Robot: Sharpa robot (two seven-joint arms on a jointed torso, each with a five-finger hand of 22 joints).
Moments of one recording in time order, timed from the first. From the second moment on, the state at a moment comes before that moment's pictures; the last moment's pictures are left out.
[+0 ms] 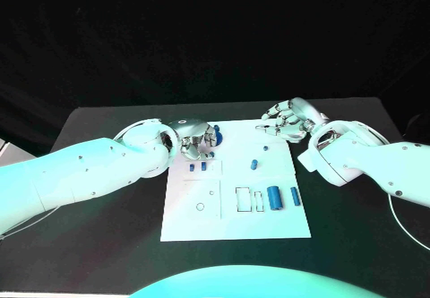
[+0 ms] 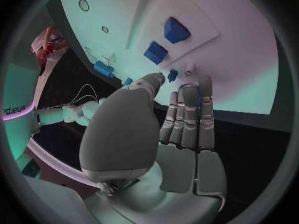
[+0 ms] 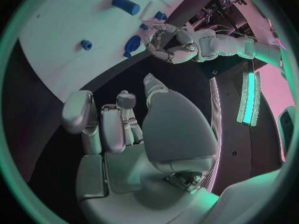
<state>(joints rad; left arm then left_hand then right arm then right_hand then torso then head) 1.20 -0.66 -0.05 1.37 -1.51 -0.17 -0.02 1.47 -0.26 0.34 0.26 0.37 0.71 0.15 0.51 0.38 0.77 0.11 0.65 0.29 1.07 0.04 1.16 0.64 0.17 0.94 0.14 0.89 0.64 1.27 -0.92 -0.12 1.66 -1.04 -0.61 -0.19 1.31 -0.15 0.14 0.29 0.12 0.85 0.14 0.34 0.35 1.13 0.06 0.91 0.99 1.46 -0.02 1.29 1.17 0.11 1.36 0.09 0.94 1.25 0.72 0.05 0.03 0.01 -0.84</state>
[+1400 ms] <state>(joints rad) 1.20 -0.59 -0.06 1.31 -1.50 -0.10 -0.04 1.52 -0.24 0.46 0.22 0.36 0.83 0.14 0.45 0.31 0.85 0.09 0.65 0.21 1.13 0.03 1.27 0.72 0.17 0.93 0.13 0.98 0.72 1.27 -0.90 -0.13 1.65 -0.88 -0.63 -0.05 1.36 -0.17 0.26 0.29 0.21 0.77 0.20 0.35 0.30 0.98 0.16 0.33 0.18 1.10 0.11 0.14 0.43 0.17 1.03 0.23 0.06 0.27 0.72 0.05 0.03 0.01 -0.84</state>
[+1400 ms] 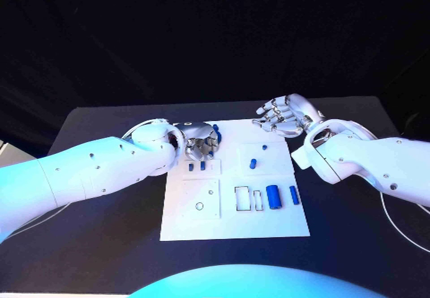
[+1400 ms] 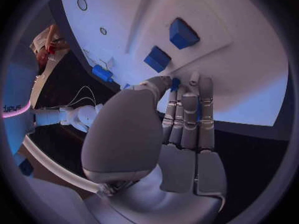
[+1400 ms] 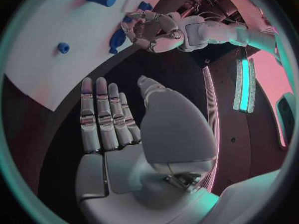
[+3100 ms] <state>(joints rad) 1.20 -0.70 -0.01 1.43 -1.41 -0.12 -0.02 1.49 -0.21 0.62 0.04 0.25 0.98 0.14 0.39 0.32 1.00 0.09 0.60 0.17 1.30 0.00 1.40 0.94 0.17 0.98 0.11 1.17 0.89 1.26 -0.90 -0.13 1.65 -0.86 -0.63 -0.04 1.36 -0.17 0.26 0.29 0.22 0.76 0.20 0.35 0.30 0.98 0.16 0.32 0.16 1.10 0.11 0.13 0.41 0.17 1.03 0.23 0.06 0.24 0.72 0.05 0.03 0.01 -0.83</state>
